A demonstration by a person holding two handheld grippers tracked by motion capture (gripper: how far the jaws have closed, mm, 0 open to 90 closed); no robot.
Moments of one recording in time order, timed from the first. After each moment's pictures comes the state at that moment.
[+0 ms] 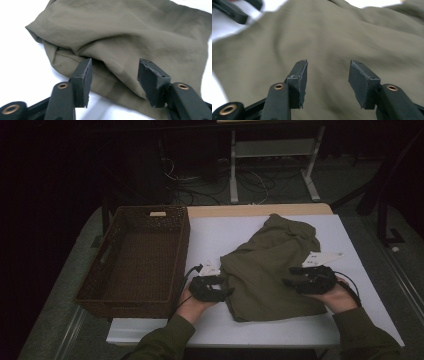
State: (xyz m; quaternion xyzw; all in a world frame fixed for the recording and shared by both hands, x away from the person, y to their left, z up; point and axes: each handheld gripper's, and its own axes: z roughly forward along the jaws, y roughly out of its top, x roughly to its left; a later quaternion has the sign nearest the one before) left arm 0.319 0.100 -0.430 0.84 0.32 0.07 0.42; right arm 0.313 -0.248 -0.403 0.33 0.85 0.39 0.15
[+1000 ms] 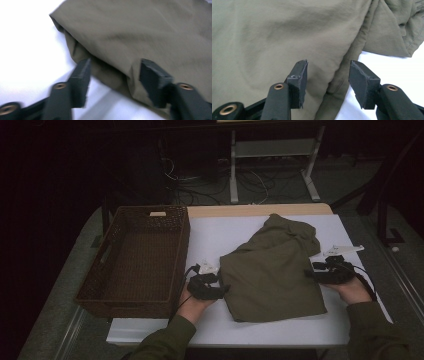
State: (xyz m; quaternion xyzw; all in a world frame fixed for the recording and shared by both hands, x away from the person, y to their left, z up) left arm 0.323 0.104 -0.433 0.83 0.37 0.10 0.40; right arm 0.346 -0.310 -0.431 0.45 0.81 0.35 0.15
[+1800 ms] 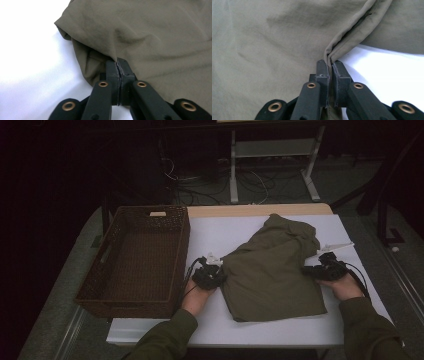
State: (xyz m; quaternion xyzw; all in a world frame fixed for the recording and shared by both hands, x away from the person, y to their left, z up) left arm 0.359 0.092 -0.445 0.86 0.36 0.10 0.36; right arm 0.365 -0.305 -0.446 0.46 0.81 0.35 0.10
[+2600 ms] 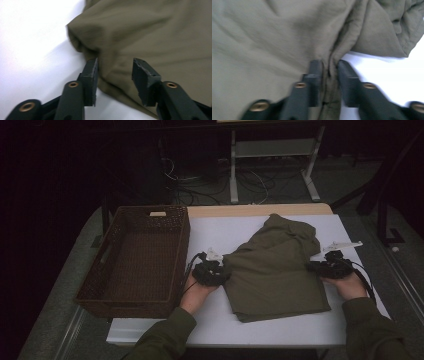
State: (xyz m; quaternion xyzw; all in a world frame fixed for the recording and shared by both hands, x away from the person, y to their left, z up) left arm 0.351 0.094 -0.423 0.85 0.34 0.10 0.38; right arm 0.363 -0.318 -0.438 0.47 0.79 0.36 0.14
